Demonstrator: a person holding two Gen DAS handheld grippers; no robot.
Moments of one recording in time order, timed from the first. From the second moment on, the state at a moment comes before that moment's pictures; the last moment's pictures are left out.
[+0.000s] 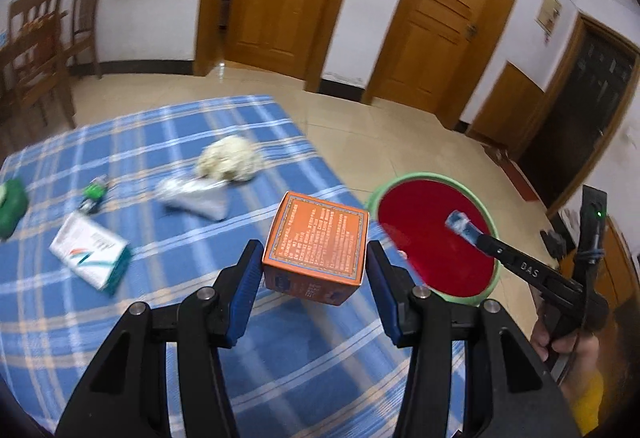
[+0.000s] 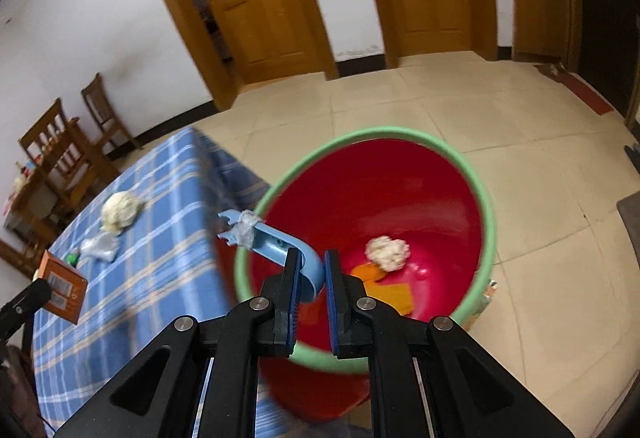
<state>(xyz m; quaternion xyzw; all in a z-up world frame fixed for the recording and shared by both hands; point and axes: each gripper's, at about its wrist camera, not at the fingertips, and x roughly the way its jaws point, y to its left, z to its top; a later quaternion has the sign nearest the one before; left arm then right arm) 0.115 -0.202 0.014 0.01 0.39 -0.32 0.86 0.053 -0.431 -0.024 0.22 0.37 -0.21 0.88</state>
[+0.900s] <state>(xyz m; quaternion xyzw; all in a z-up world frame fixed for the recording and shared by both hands) 0.110 -0.362 -0.032 0.09 0.44 -0.44 0.78 0.011 -0.500 -0.024 0.26 0.34 -0.24 0.87</state>
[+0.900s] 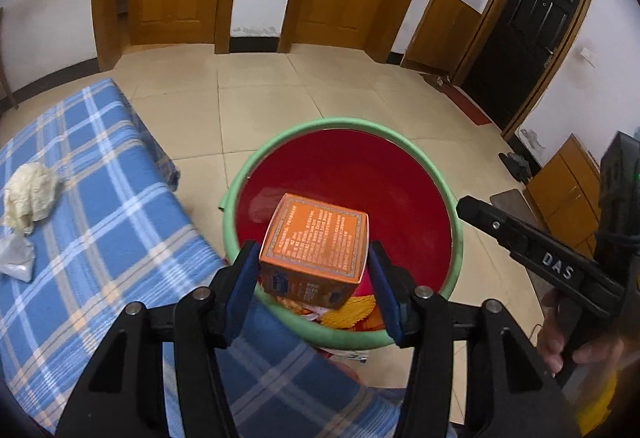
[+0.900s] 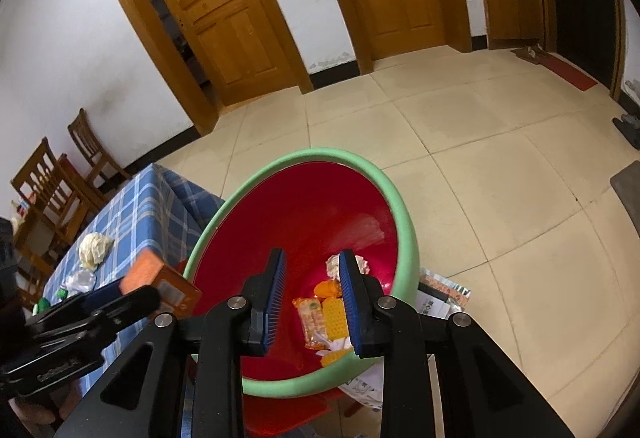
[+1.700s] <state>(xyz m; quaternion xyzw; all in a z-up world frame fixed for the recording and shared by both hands) 0.139 -0.225 -0.015 -0.03 0.45 -0.27 0.85 0.009 -0.460 -0.014 0.26 0.34 -0.20 0.88</state>
